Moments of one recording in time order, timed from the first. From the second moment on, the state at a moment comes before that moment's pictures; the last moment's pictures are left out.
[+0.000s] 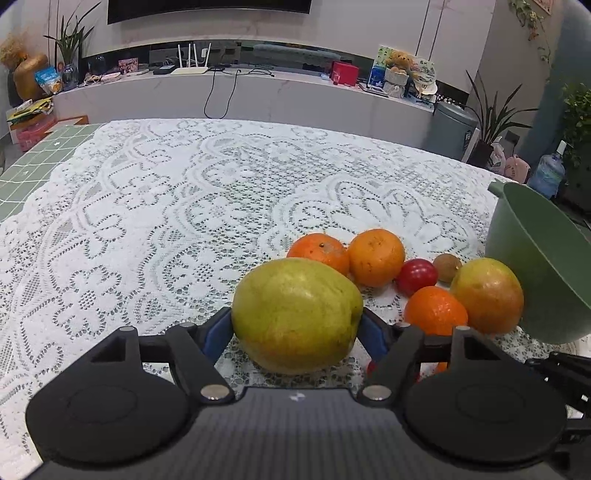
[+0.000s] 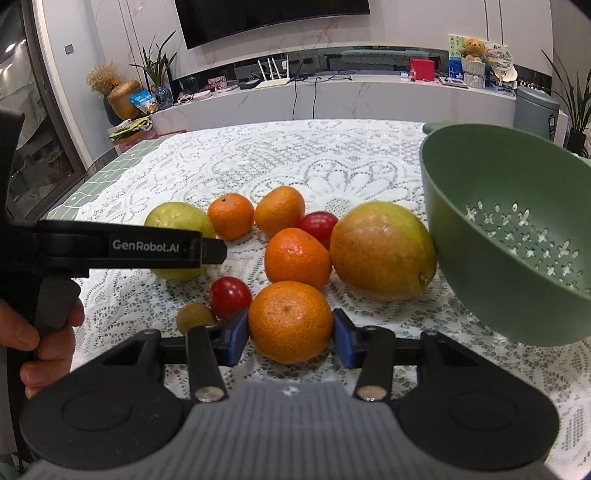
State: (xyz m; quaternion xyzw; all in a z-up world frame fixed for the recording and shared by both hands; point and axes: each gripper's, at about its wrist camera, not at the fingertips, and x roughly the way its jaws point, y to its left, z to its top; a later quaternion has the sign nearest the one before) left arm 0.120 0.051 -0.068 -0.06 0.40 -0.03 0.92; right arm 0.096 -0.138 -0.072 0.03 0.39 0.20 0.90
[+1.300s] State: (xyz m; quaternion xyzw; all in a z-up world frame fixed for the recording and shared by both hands) left arm 0.163 -0.145 0.033 0.03 0.43 -0.25 0.87; right arm 0.124 -0.307 0.008 -0.03 0.39 0.09 0.92
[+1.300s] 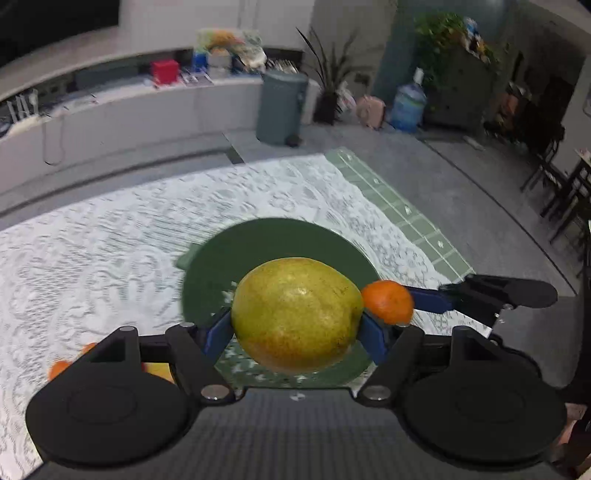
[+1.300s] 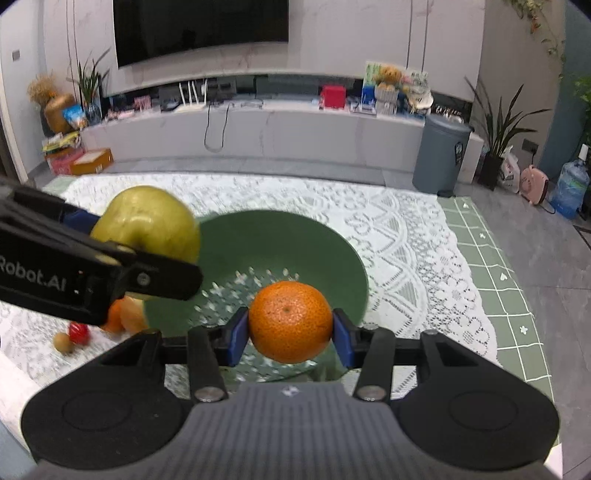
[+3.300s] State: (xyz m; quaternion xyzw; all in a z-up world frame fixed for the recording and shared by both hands) left arm 0.244 -0.200 -0.047 0.21 0.58 -0.23 0.75; right arm 0.189 -0.282 -0.027 -0.19 0.52 0.17 0.81
